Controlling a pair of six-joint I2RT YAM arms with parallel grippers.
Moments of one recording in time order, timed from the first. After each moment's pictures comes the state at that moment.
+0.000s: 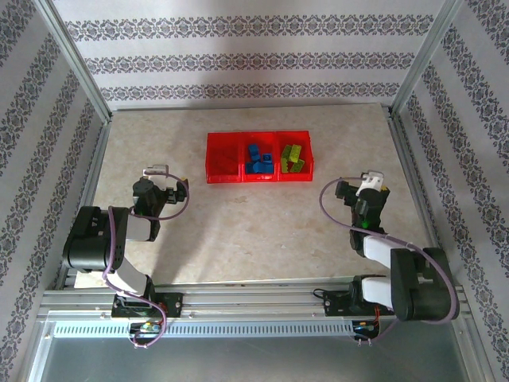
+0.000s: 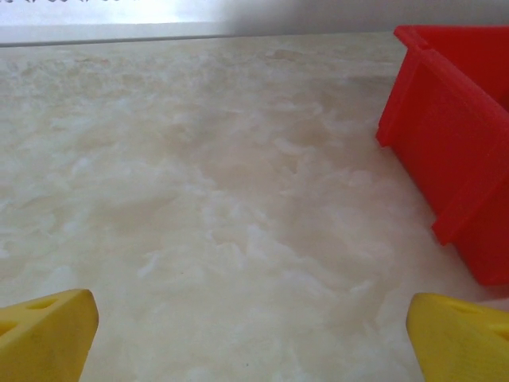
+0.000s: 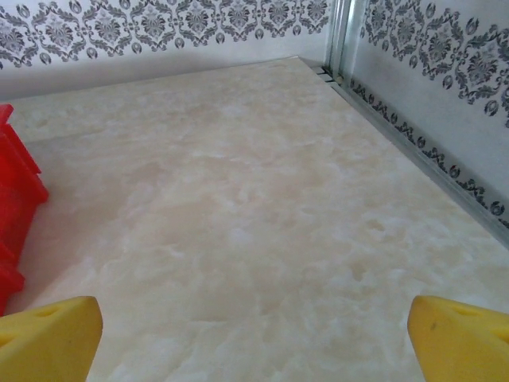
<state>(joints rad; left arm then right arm) 0.03 1.60 0.37 0.87 0.08 0.01 -0.01 1.26 0.23 0.74 0.23 0.12</state>
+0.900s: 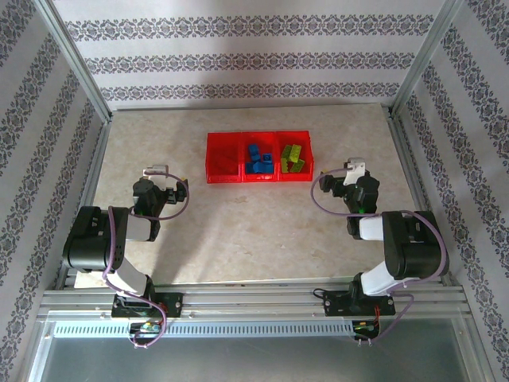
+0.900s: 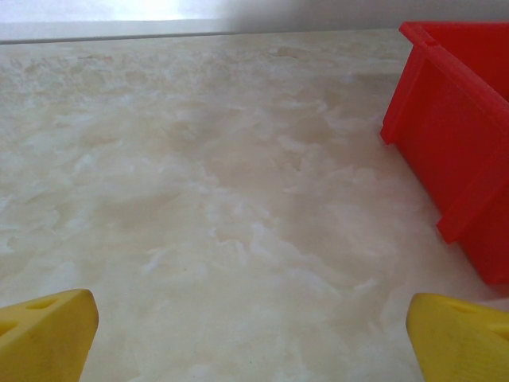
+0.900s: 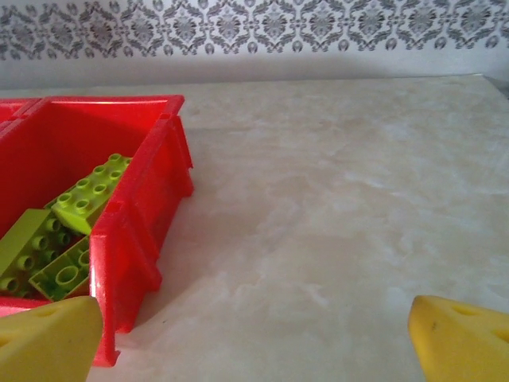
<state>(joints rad) 0.03 1.60 0.37 0.87 0.08 0.01 -0.02 1.53 0.36 0.89 -0.16 0.04</state>
